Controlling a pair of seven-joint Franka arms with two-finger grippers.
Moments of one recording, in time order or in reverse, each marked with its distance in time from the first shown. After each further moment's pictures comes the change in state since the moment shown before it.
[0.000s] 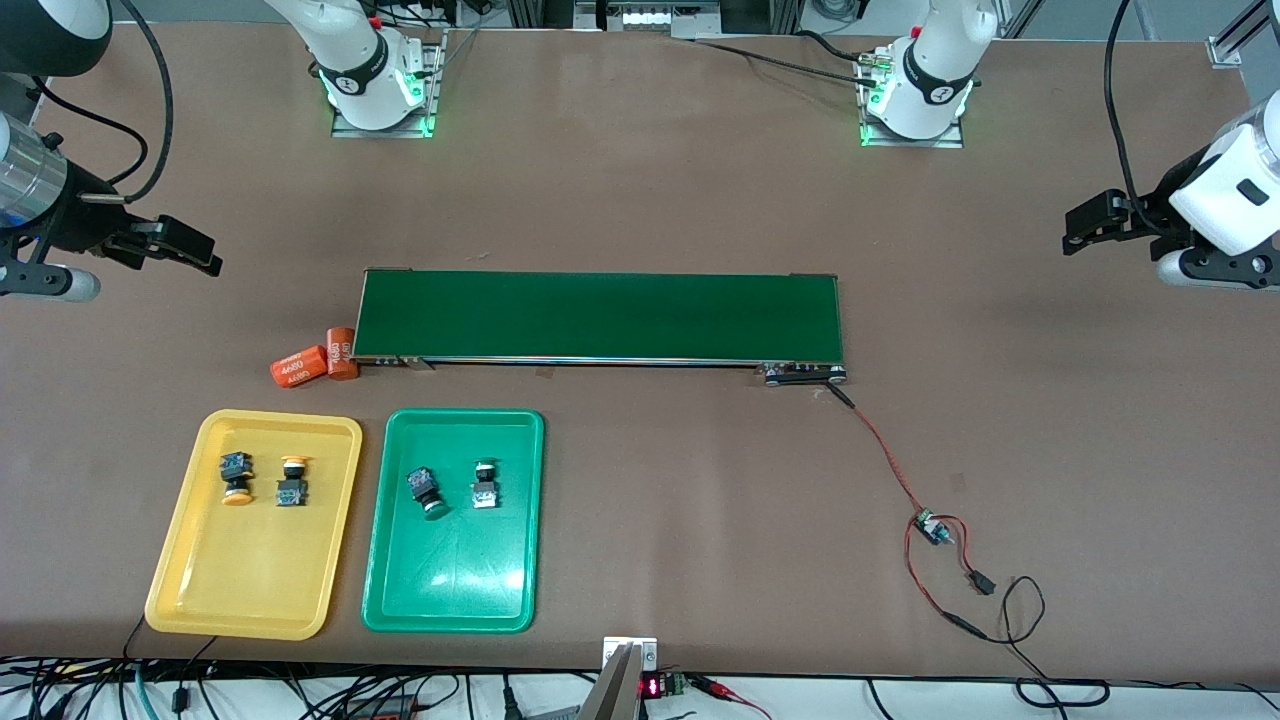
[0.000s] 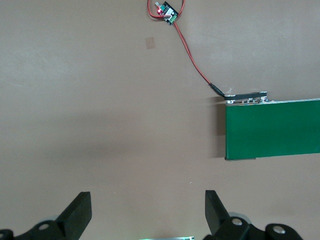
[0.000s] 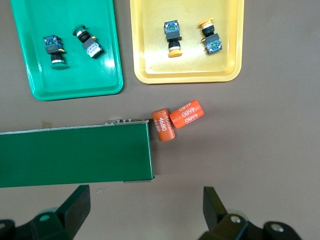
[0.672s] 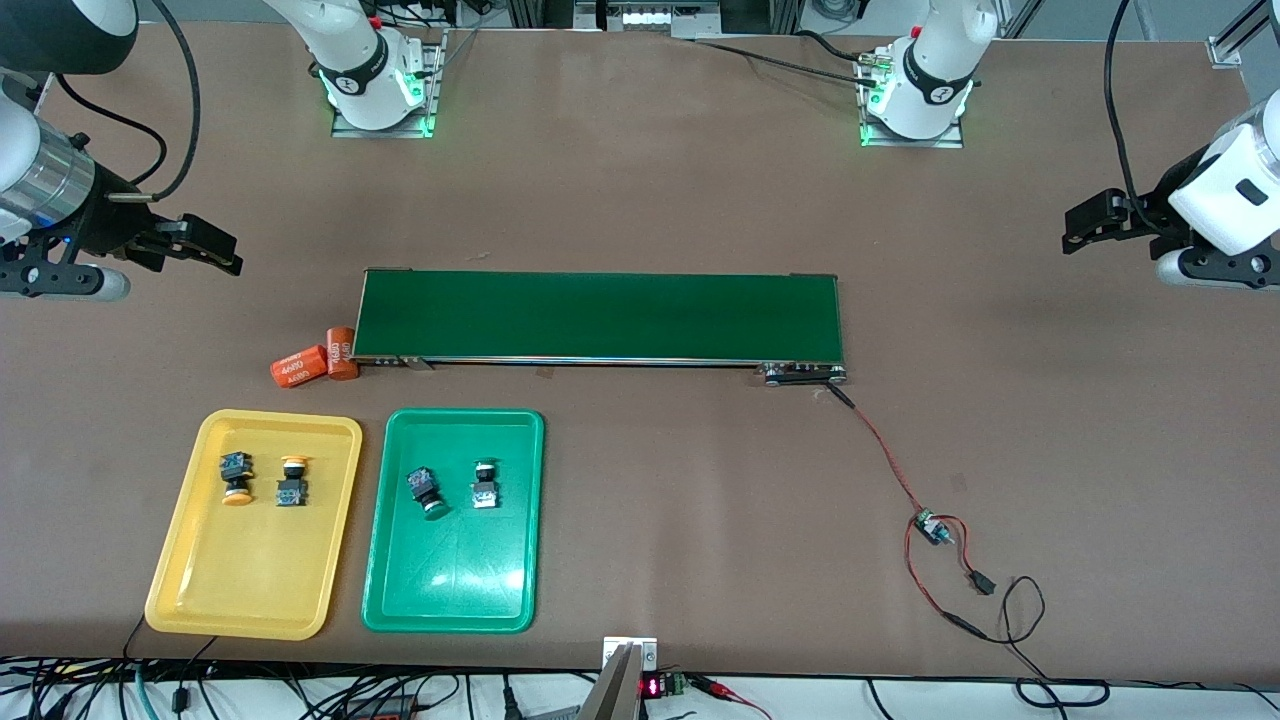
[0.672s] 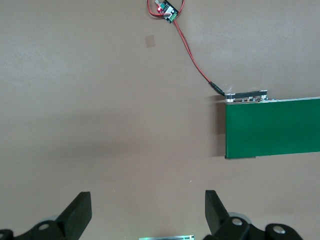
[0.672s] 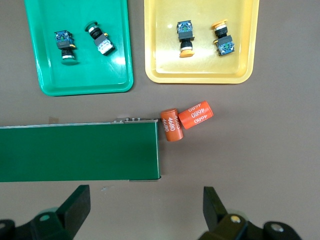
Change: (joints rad) left arm 0.000 0.000 0.000 0.000 0.000 -0.006 0.000; right arm 0.039 0.002 0.001 0.000 0.002 0.004 0.001
